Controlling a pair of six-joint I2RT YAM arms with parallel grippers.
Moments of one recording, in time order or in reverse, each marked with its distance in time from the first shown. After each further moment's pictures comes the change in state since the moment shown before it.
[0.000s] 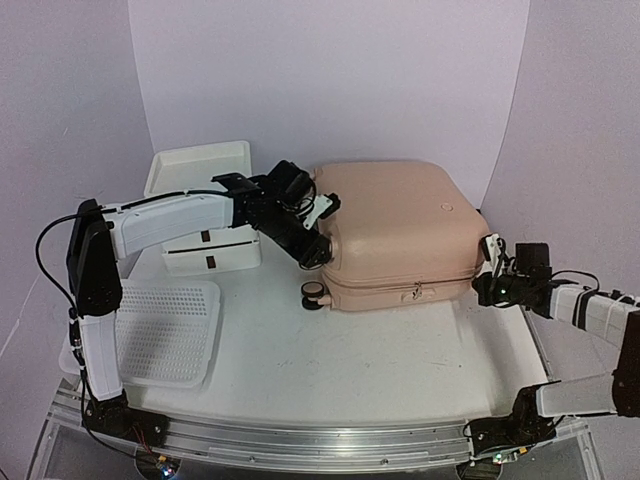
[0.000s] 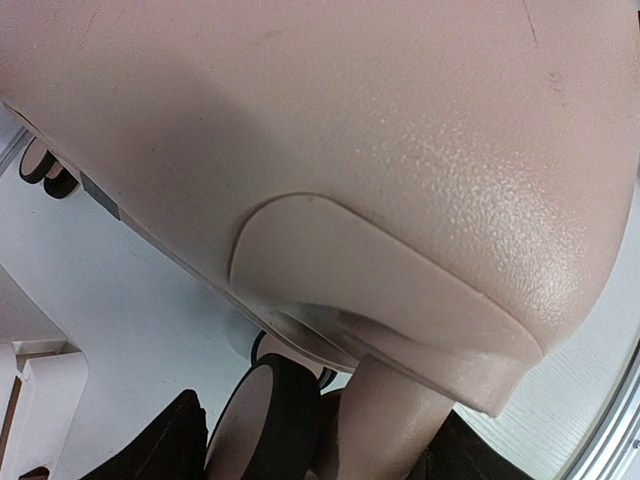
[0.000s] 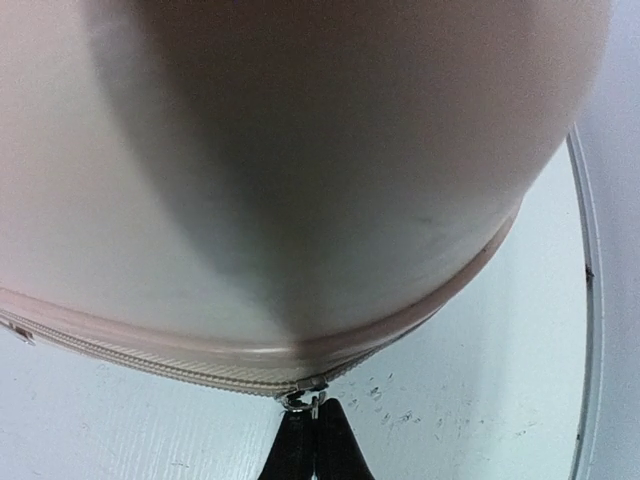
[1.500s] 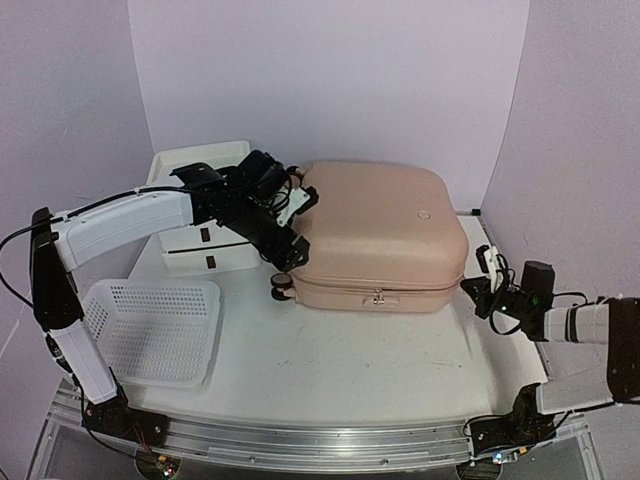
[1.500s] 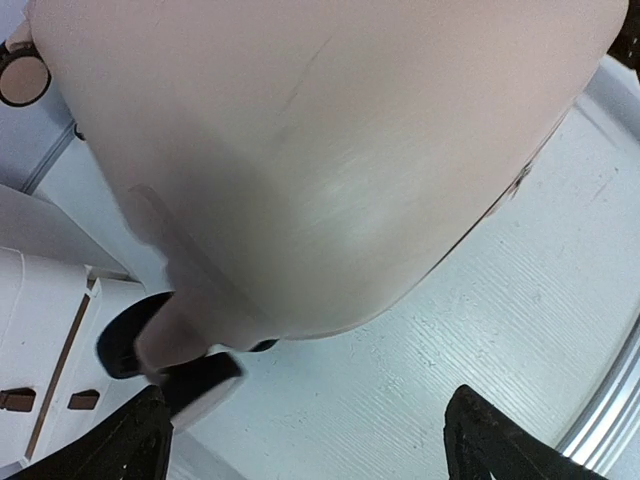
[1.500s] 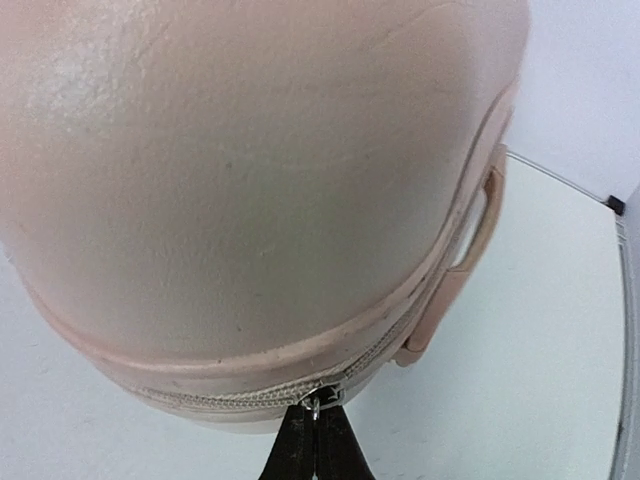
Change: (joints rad) left arm -0.032 -0.225 -0.132 -0.106 -0.117 0.022; right arm -0.129 0.116 -0.206 0.583 -0.441 -0.204
